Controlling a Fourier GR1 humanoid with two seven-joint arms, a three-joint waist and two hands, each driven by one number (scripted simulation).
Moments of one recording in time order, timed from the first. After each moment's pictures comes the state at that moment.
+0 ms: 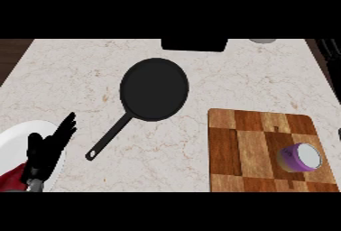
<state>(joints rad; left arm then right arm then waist) 0.01 0.48 -0.20 -1.34 0.26 0.10 0.07 -0.43 -0.51 -0.04 -1.65 -0.27 0.04 -0.01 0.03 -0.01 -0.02</state>
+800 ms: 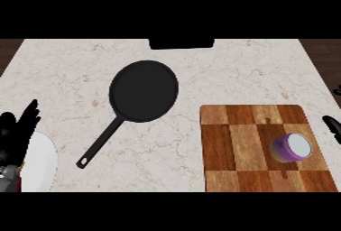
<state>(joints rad) -0.06 0.56 -0.07 -1.30 0.19 0.24 0.17 -0.06 -0.45 -0.28 -1.55 -0.40 0.12 -0.24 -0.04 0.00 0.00</state>
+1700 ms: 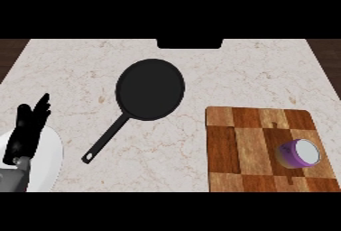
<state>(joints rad) -0.12 0.51 -0.09 -1.30 0.13 0.24 0.21 0.12 -0.89 -0.27 -1.86 -0.10 0.32 0.07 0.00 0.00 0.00</state>
